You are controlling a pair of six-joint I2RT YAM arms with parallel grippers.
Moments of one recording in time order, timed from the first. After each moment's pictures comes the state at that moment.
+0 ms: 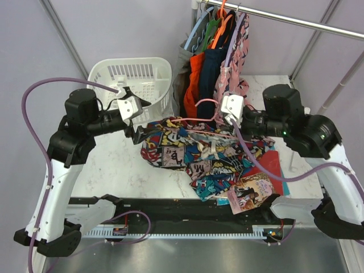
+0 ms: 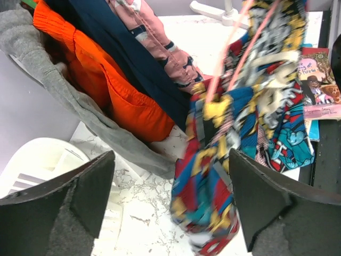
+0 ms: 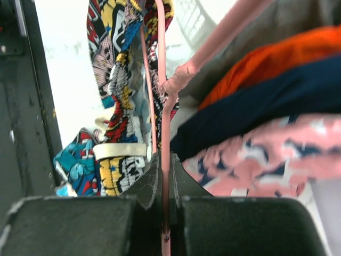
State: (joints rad) left arm -0.35 1.00 1.49 -0.79 0.76 0.55; right arm 0.70 1.20 1.78 -1.07 -0.39 -0.57
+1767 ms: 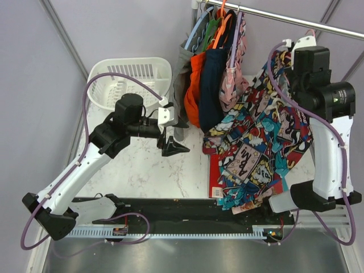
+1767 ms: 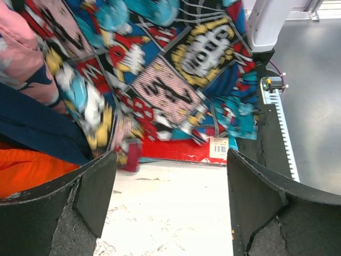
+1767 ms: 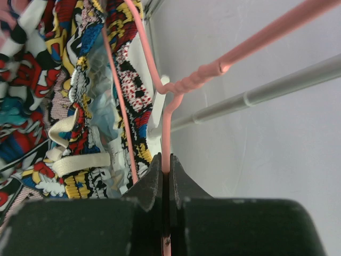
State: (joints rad) left arm -0.66 1.13 1.29 -0.51 0.83 0.36; right arm 0.21 1.45 2.21 -1.35 0.60 -0.19
